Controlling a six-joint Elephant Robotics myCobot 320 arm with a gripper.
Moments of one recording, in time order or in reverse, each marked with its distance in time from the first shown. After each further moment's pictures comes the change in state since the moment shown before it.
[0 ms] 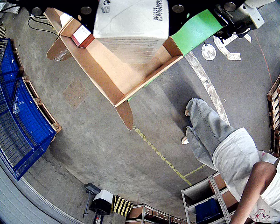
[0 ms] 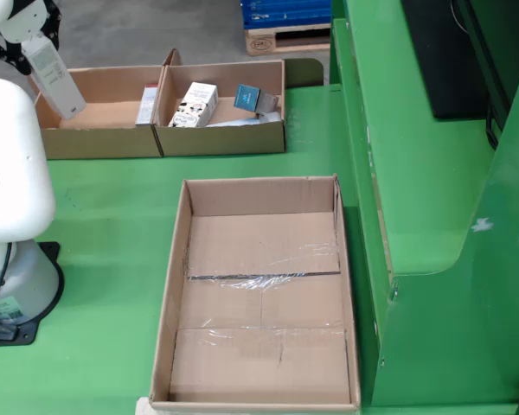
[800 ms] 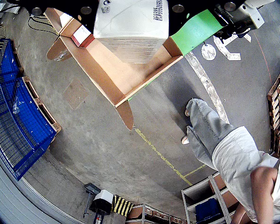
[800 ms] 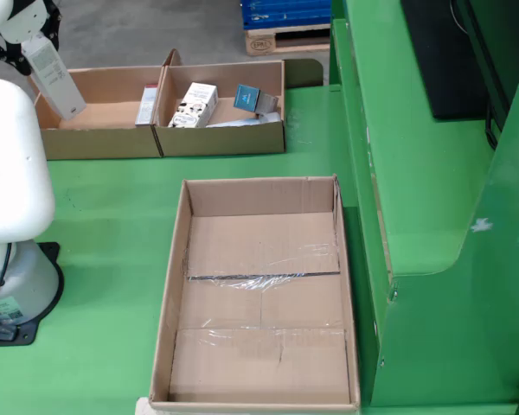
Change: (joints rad) arm -0.001 0.000 0.000 0.000 0.000 0.000
